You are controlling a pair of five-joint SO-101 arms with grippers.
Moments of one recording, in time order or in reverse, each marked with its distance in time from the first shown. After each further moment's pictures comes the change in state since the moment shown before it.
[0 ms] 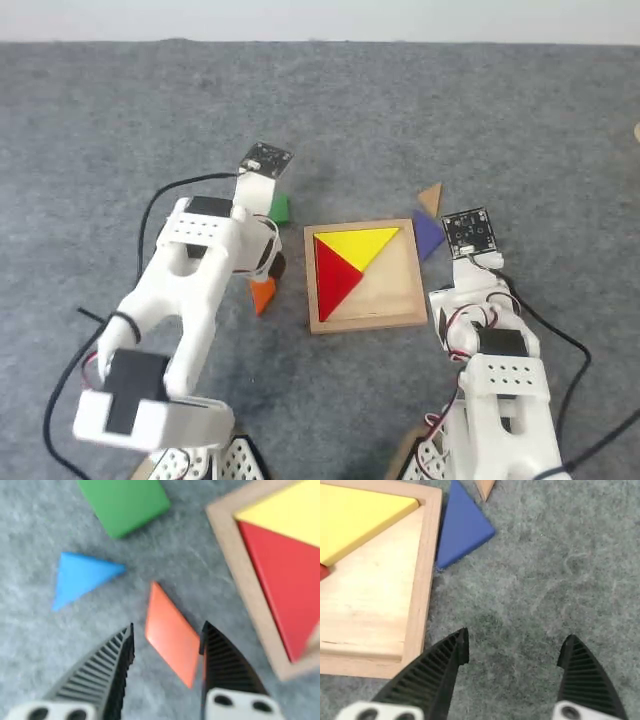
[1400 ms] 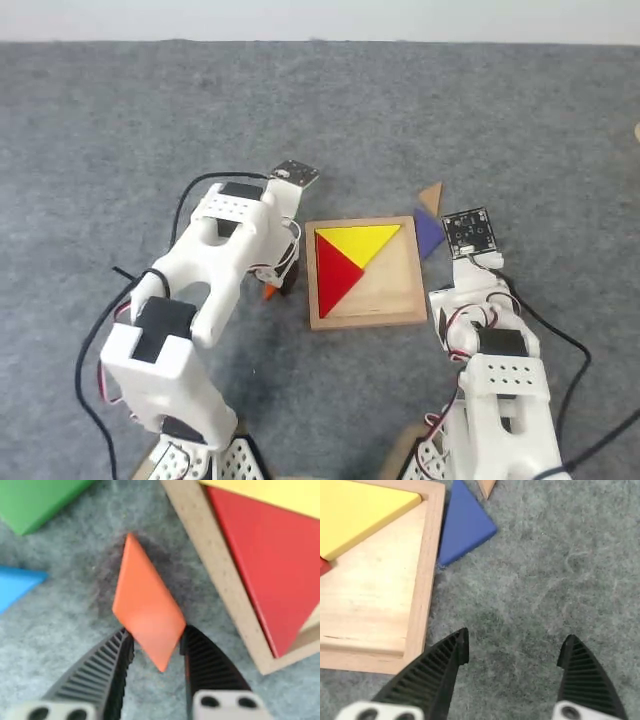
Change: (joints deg) left arm 3.3 20.4 -13.2 4.0 -0.9; right arm -0.1 0.0 0.0 0.0 0.0
